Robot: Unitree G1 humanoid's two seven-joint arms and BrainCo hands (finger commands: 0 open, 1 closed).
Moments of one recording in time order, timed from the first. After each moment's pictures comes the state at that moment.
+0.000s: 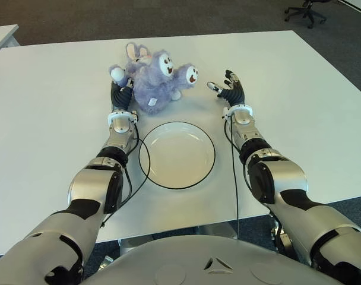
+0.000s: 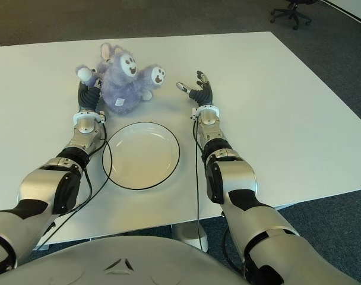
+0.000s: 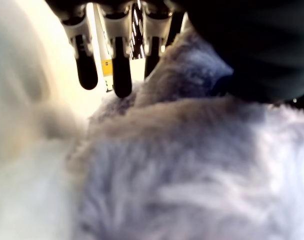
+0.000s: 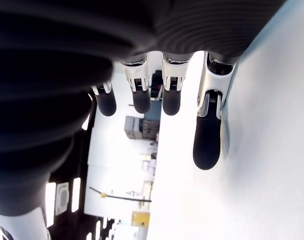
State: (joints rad) left arm -0.69 0.14 0.10 1.23 0.06 -0.53 0.36; right arm -0.84 -0.09 -0.14 1.27 -0.11 -0.32 -0.15
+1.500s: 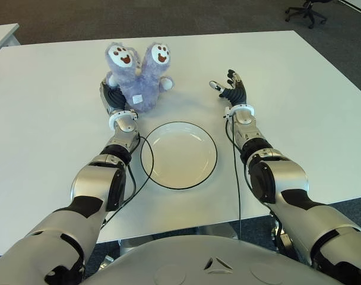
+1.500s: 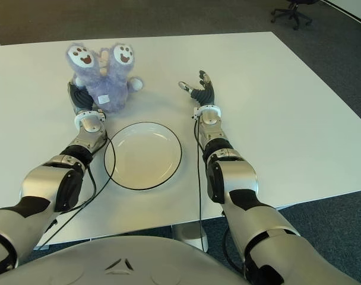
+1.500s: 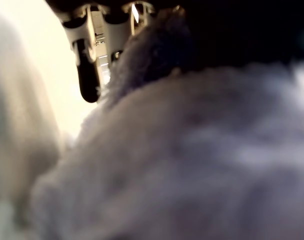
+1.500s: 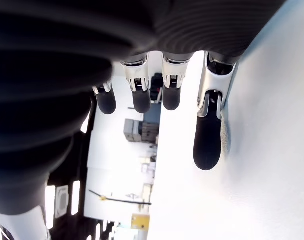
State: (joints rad) left arm -0.72 0.12 0.09 1.27 0.16 -0.49 0.73; right arm -0.84 -0.09 -0.16 1.27 -0.11 -0.32 -0.15
